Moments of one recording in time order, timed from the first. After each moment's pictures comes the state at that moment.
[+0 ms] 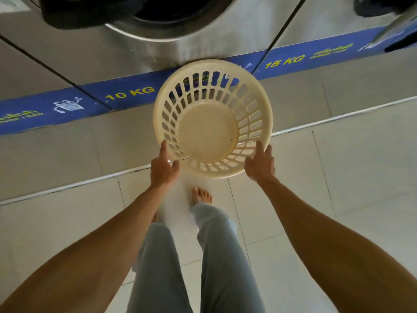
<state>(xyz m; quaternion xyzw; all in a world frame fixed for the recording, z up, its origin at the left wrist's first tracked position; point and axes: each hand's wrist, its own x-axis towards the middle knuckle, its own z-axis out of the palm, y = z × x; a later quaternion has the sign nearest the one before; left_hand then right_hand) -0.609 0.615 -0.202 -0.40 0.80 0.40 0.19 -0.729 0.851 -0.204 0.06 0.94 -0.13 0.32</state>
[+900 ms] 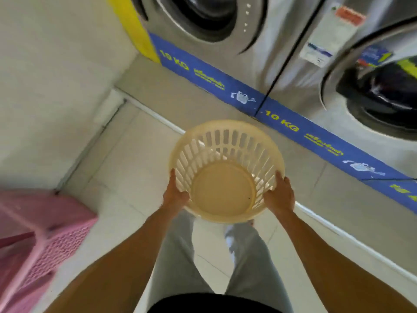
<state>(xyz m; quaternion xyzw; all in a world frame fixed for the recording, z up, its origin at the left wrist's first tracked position) -0.281 0.546 -0.104 -0.72 0.44 0.53 0.02 -0.564 0.639 -0.084 -0.26 0.89 -0.05 0.37</state>
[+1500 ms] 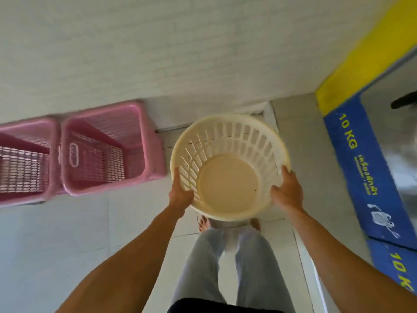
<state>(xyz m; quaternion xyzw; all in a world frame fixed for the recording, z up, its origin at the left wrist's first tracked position) 0.069 0.515 -0.075 -0.83 0.07 0.48 -0.28 -0.192 0.363 -0.080 -0.63 0.68 0.05 0.36</state>
